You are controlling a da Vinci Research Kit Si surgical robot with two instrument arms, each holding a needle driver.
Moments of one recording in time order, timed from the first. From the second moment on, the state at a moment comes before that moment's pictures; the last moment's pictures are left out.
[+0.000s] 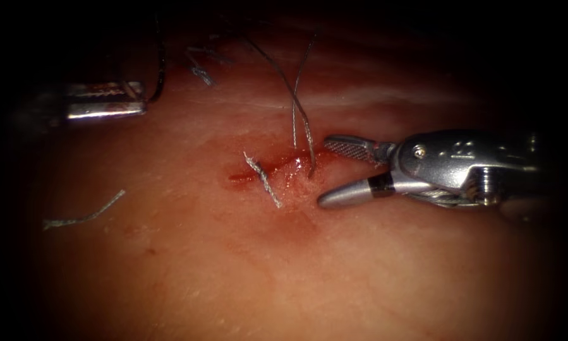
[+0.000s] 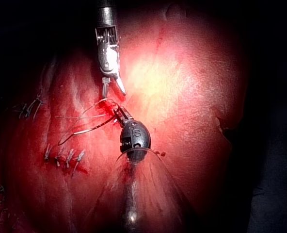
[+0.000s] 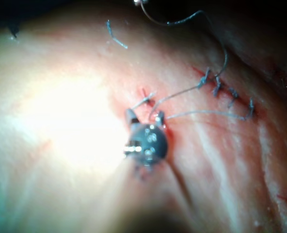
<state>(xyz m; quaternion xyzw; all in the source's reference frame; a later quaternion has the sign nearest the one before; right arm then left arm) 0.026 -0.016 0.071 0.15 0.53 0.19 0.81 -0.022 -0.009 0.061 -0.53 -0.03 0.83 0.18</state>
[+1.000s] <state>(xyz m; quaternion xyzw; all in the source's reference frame) 0.027 -0.018 0.069 0.22 0.55 0.16 0.79 -0.022 -0.009 0.061 -0.53 -0.03 0.83 0.18</state>
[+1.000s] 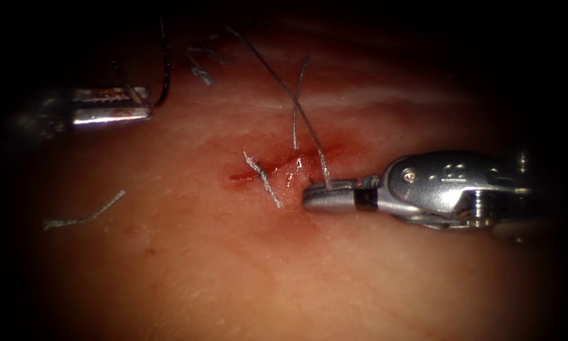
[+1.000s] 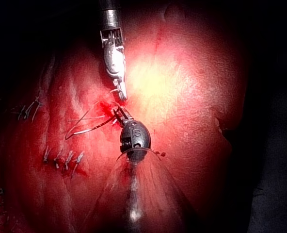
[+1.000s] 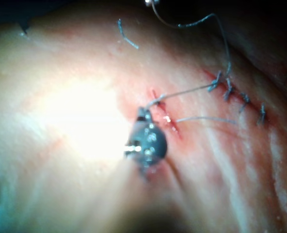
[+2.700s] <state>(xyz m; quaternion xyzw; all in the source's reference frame) 0.021 -0.020 0.067 0.21 0.53 0.15 0.81 -0.018 -0.010 0.064 -0.39 -0.33 0.75 0.43</state>
